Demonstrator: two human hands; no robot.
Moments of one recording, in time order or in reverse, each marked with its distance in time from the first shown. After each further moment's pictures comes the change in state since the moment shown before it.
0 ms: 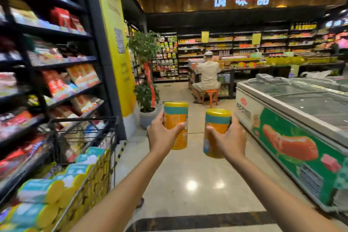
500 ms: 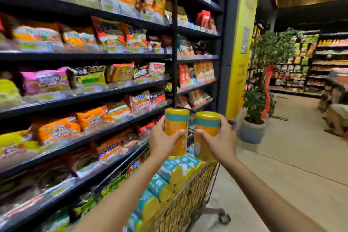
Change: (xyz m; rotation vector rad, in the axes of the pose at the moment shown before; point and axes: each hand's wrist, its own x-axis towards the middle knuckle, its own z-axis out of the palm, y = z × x) left_hand 0.030 -0.133 -0.335 0.338 0.594 -0.201; right_hand -0.129 -0.199 0.323 0.347 -0.641 -0.327
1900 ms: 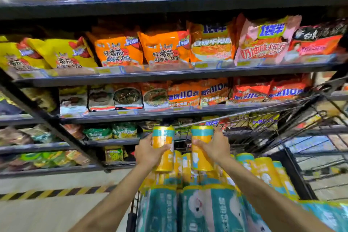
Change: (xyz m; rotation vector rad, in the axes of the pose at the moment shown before) left_hand 0.099 -0.353 -0.037 0.378 0.516 -1.000; right_hand 0.092 0.163 0.457 -0.187 -1.198 0.091
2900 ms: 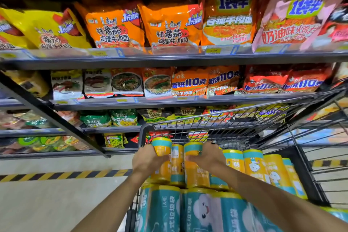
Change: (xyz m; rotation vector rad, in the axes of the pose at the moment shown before) left_hand 0.018 -0.041 0.016 0.572 -0.204 -0.157; right_hand -0.003 0.006 0.047 -0.446 -0.312 0.047
